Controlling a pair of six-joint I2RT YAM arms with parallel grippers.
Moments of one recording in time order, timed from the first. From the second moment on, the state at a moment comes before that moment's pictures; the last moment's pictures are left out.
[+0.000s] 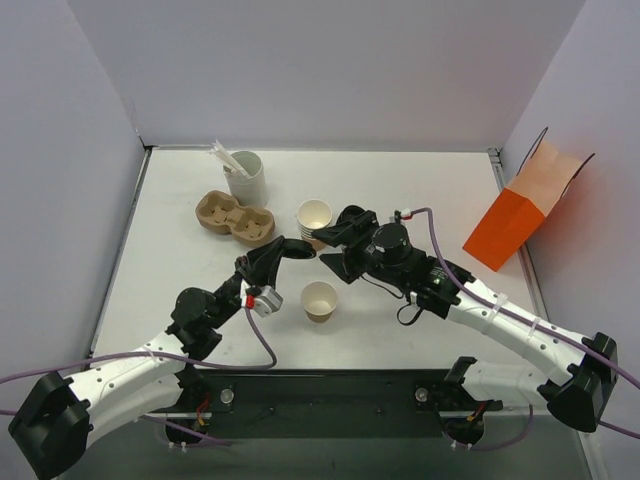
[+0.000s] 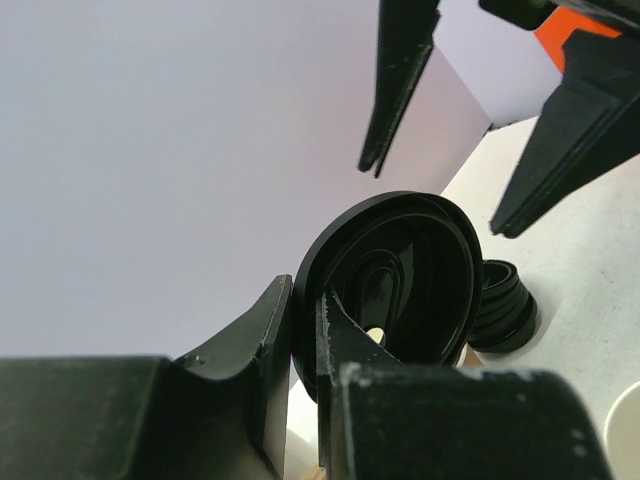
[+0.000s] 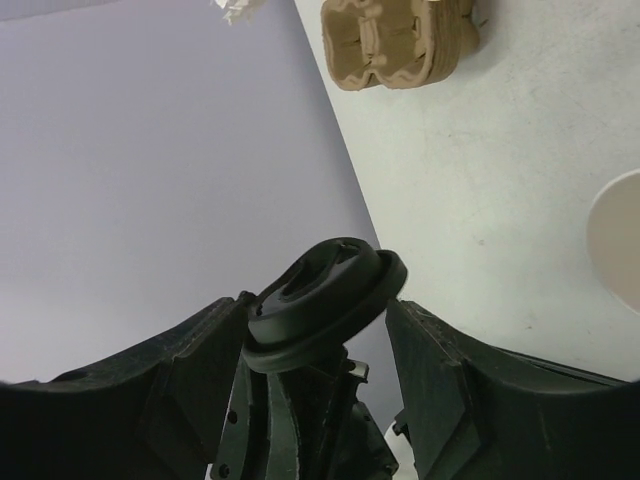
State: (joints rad) left arm -0.77 0.84 0.28 0.95 0.14 0.72; right arm 0.88 1.12 0.94 -0.21 0.16 1.64
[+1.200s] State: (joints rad) left arm -0.86 0.91 0.26 0.98 -0.03 0.91; right arm 0.91 1.27 0.96 -0.09 0.07 1.77
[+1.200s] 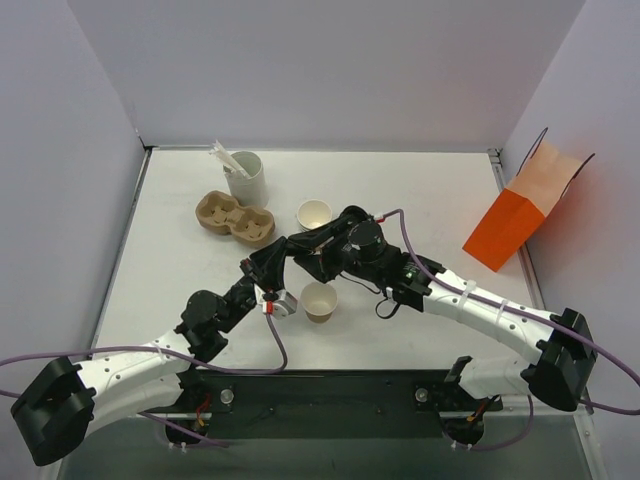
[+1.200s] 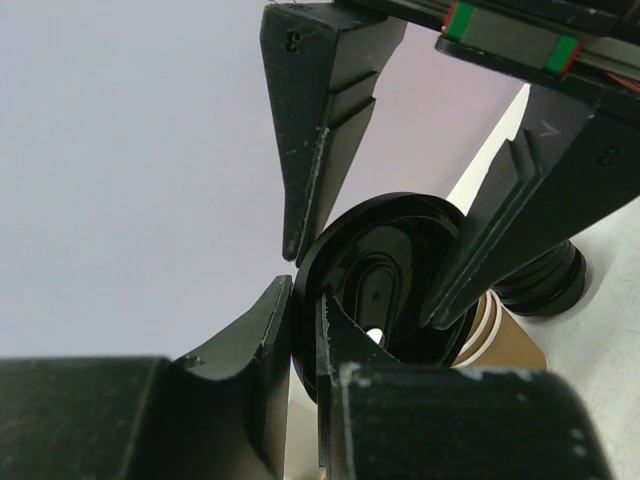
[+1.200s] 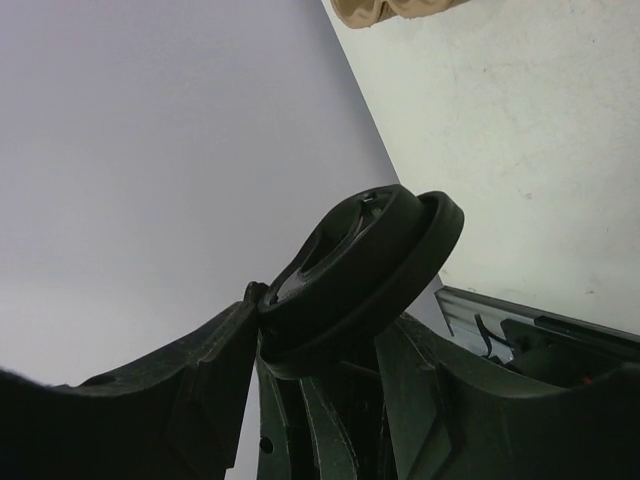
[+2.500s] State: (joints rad) left arm -0.93 0.51 0.62 -0.01 -0.23 -0.04; right arm 0.67 1.22 0.77 0.34 -0.55 1.03
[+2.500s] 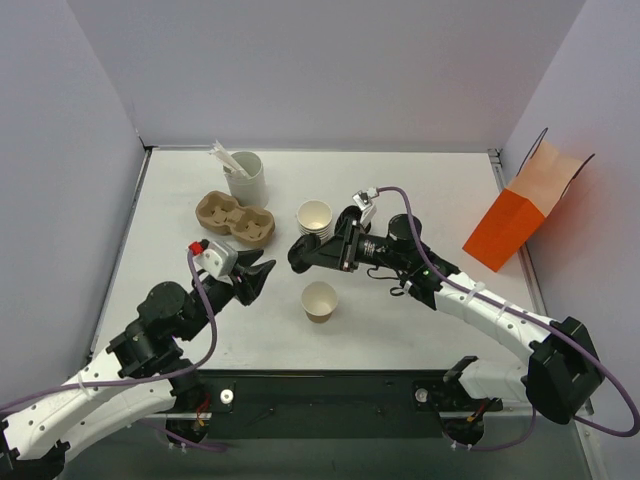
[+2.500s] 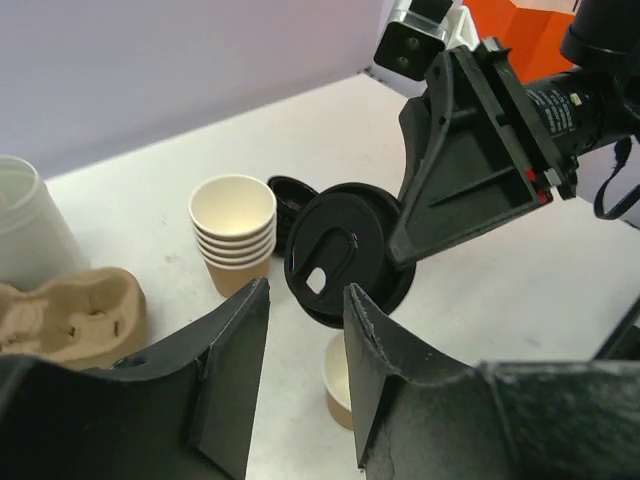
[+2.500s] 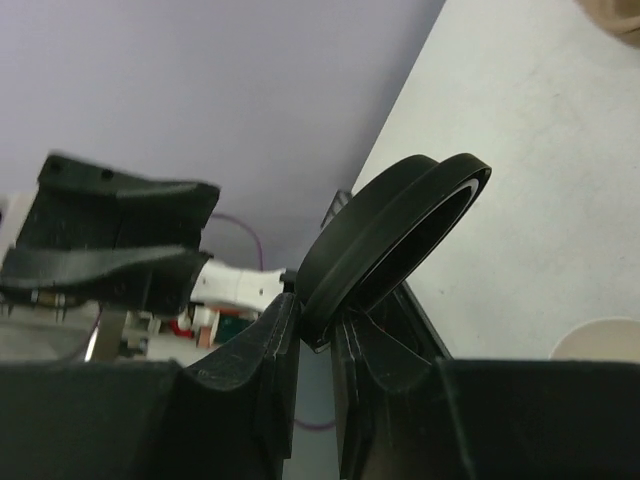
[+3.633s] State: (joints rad) left arm -0.91 0.64 0.86 -0.52 -0.17 -0.87; right arm 0.68 1.10 0.62 0.56 -0.86 0.89
